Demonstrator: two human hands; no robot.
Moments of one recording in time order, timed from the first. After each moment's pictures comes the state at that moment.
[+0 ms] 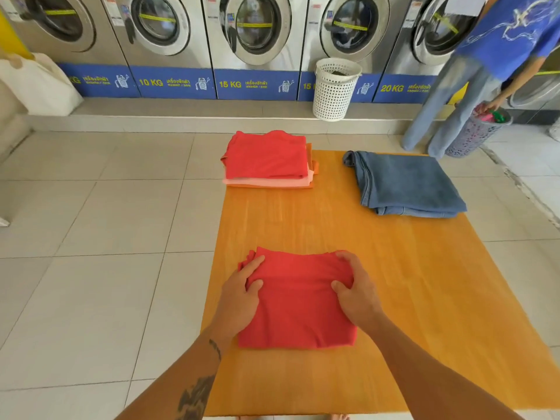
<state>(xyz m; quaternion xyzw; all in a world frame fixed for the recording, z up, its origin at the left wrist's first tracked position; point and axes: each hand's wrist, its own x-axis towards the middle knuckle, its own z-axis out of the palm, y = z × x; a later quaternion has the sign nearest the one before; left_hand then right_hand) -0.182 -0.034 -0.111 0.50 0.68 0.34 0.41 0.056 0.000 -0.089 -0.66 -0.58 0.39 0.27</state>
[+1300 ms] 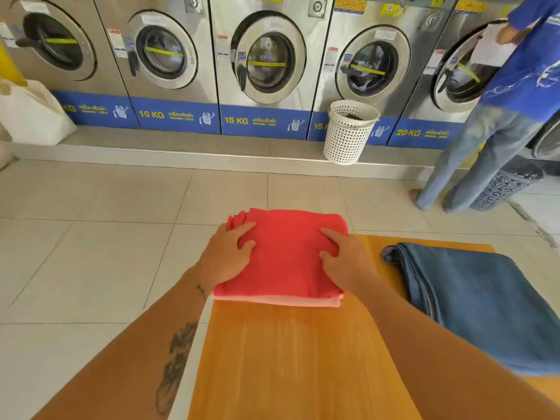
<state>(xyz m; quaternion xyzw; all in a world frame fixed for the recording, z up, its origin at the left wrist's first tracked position) -0.290 0.343 -0.084 0.59 0.72 0.21 0.28 -0.046 0.366 -0.063 -0.65 -0.67 0.30 0.19</state>
